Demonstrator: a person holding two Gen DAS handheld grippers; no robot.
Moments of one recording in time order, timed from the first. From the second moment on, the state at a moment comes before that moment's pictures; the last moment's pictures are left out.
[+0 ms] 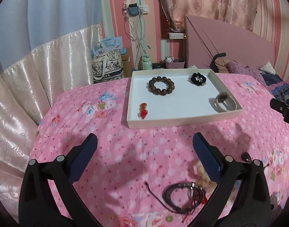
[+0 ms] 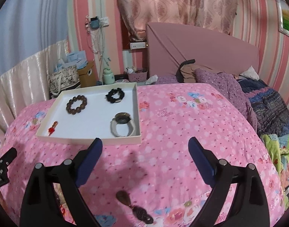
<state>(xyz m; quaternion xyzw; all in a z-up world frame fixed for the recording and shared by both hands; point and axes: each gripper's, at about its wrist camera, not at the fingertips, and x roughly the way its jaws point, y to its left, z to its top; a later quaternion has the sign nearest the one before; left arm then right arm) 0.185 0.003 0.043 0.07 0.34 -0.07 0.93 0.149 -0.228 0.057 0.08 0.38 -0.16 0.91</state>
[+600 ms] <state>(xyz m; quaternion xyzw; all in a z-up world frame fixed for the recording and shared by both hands) 0.171 0.017 -0.005 0.08 0.37 -0.11 0.92 0.146 -0.216 0.014 0.08 0.41 -0.13 0.90</state>
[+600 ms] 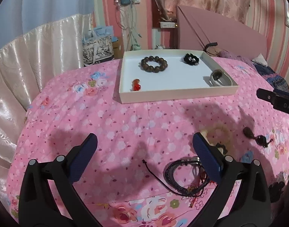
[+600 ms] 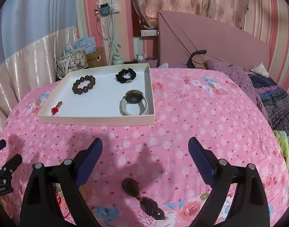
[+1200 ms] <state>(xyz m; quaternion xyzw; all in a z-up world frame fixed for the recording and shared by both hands) 0.179 0.001 -0.035 0.09 0.45 -0.18 0.87 0.152 -0.177 -0.012 0.07 0.44 -0.06 0.89</state>
